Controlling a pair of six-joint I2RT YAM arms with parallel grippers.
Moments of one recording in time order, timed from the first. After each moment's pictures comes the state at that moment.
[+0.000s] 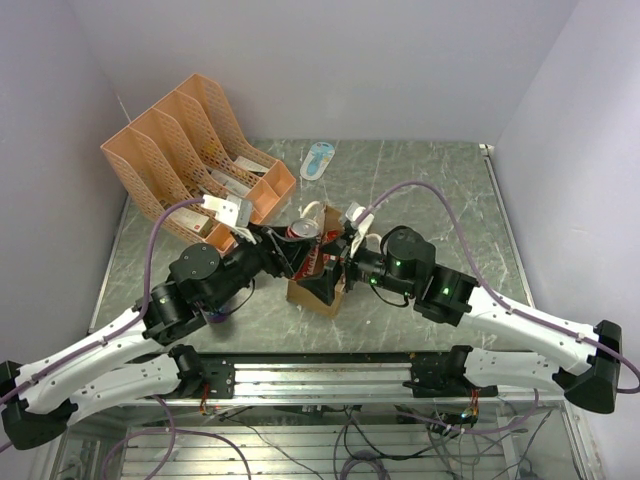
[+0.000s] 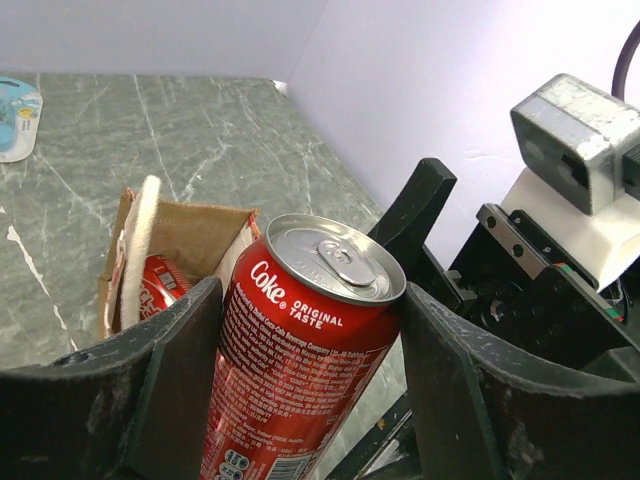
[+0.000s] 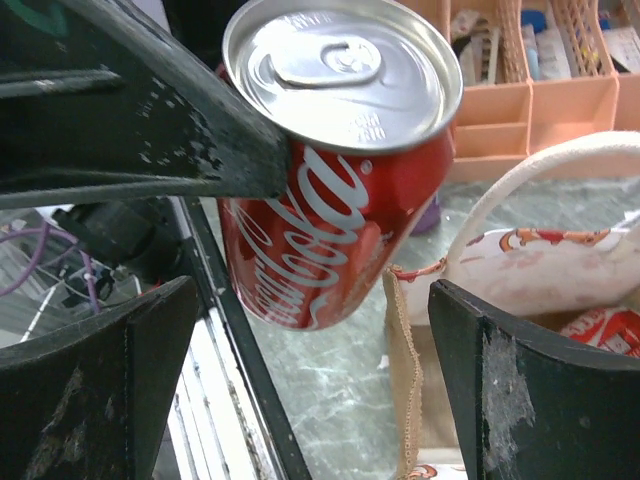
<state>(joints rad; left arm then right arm) -1.01 0.75 0.81 0.00 -0.29 -0.48 1.05 1.03 0.89 -0.02 -0.08 0.18</state>
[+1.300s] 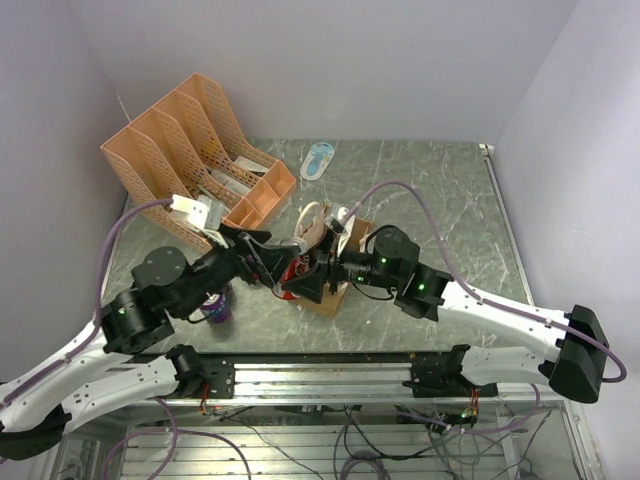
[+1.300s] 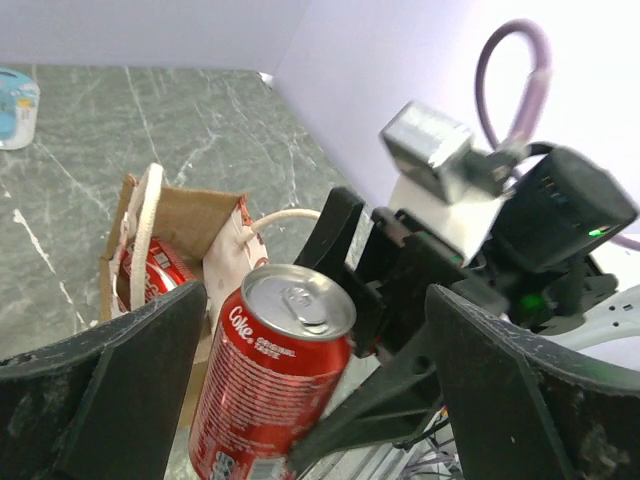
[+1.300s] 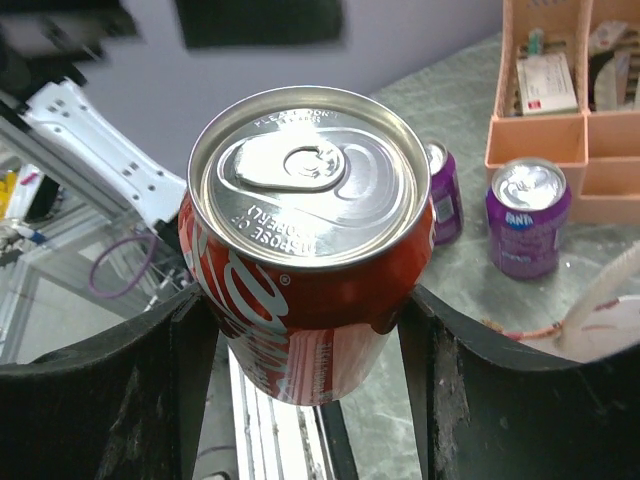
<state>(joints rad) -1.00 0.64 0.90 -0.23 -0.23 -0.52 1.02 1.16 0.84 0.28 -0.34 0.34</state>
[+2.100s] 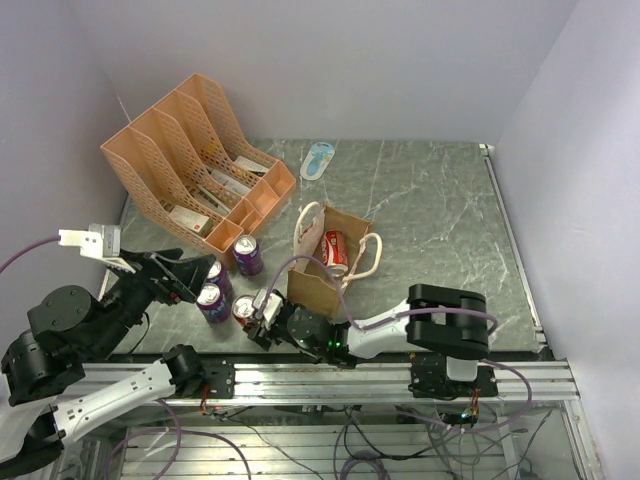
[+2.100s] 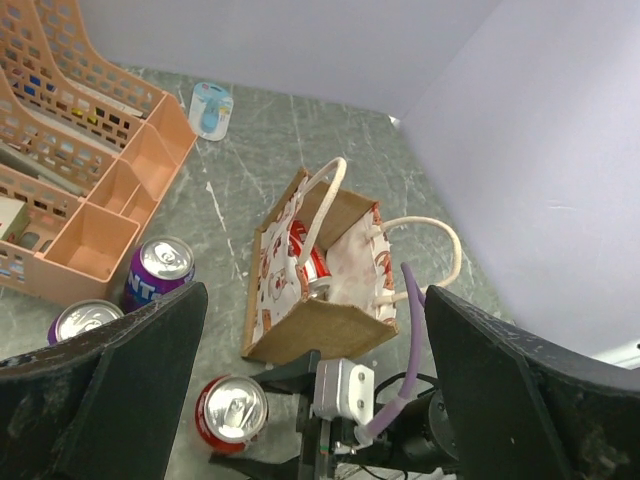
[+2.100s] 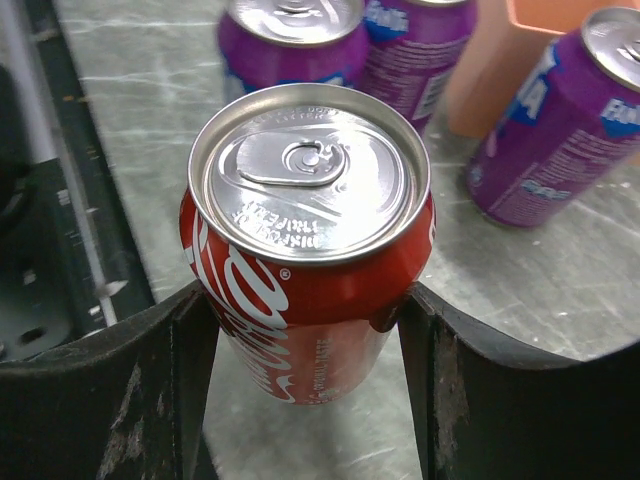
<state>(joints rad) -1.00 0.37 1.13 -0.79 -0.55 -0.53 1.42 1.83 0.77 0.83 0.32 -0.04</state>
